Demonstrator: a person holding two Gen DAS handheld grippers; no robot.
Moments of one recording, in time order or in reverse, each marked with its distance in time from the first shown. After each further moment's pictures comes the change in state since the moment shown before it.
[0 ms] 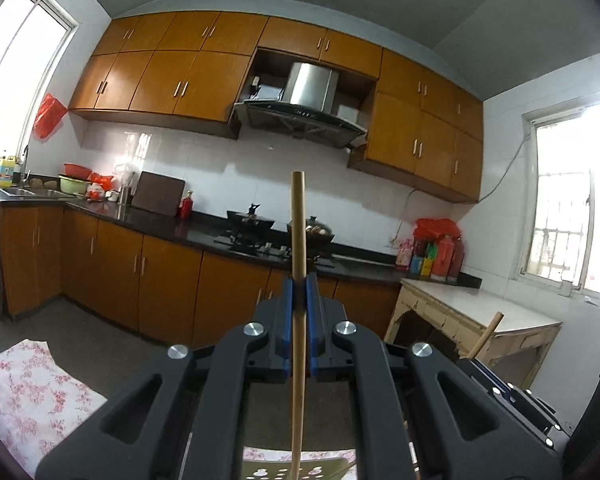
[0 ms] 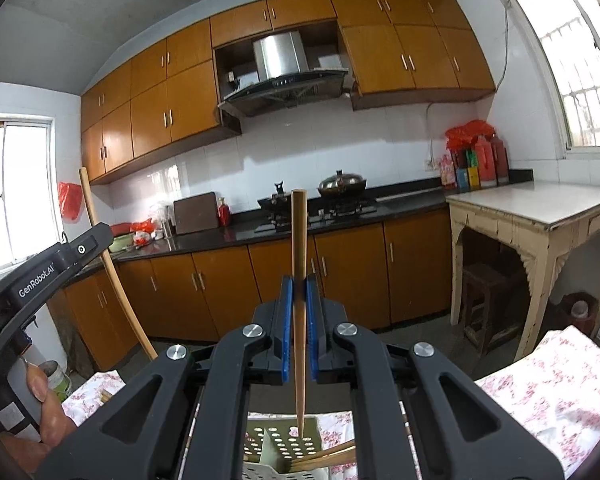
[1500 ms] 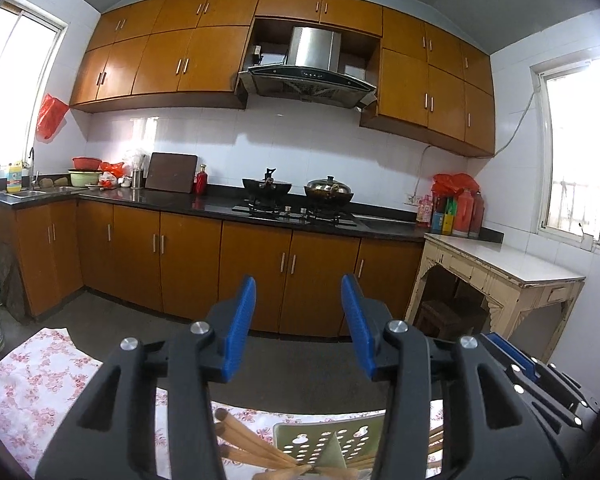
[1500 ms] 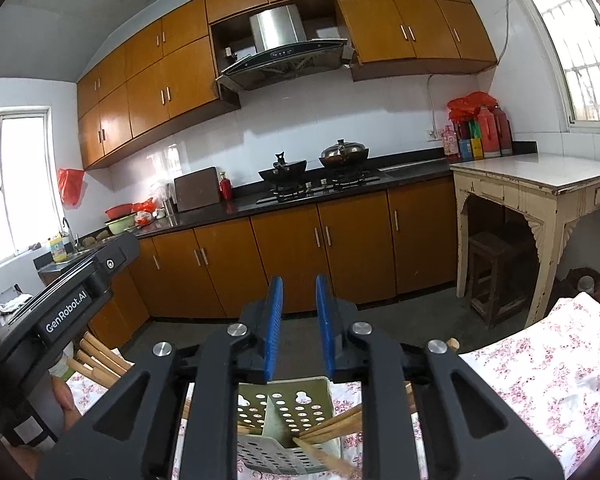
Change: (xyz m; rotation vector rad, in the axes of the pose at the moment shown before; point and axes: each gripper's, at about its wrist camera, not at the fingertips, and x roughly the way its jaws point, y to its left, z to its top) left arm 0.004 0.024 -0.053 0.078 0.117 0.065; right arm 0.013 0.010 -0.025 0.023 0.086 0.006
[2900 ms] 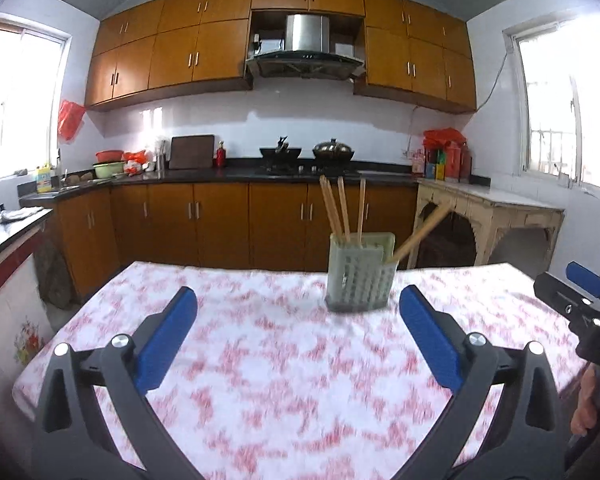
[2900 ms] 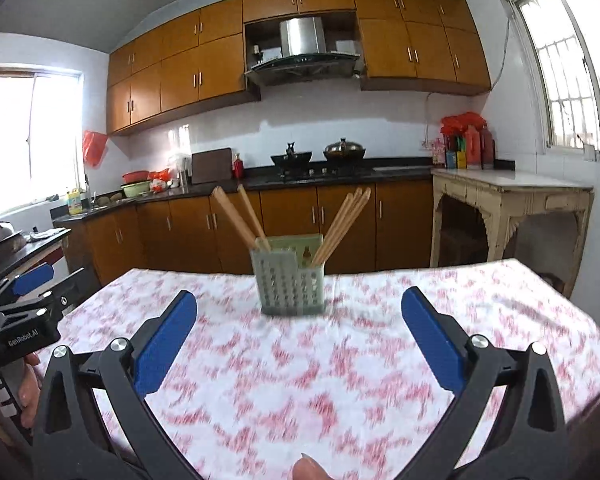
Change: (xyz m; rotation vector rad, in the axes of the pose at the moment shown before) left arm -0.306 0.065 -0.121 0.114 0.117 0.036; right arm -0.239 0.030 -0.118 -0.116 0.025 -0.028
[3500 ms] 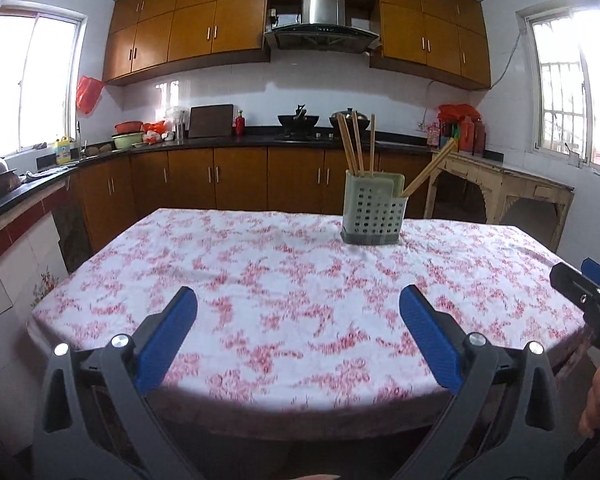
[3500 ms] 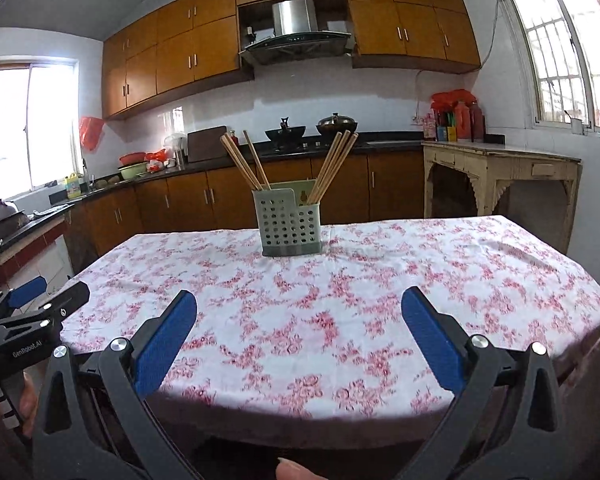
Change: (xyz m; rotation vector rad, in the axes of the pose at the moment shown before) left arm -0.042 0.003 -0.073 -0.023 0.096 0.052; right arm -0.047 0.004 -0.071 0.017 0.059 -0.024
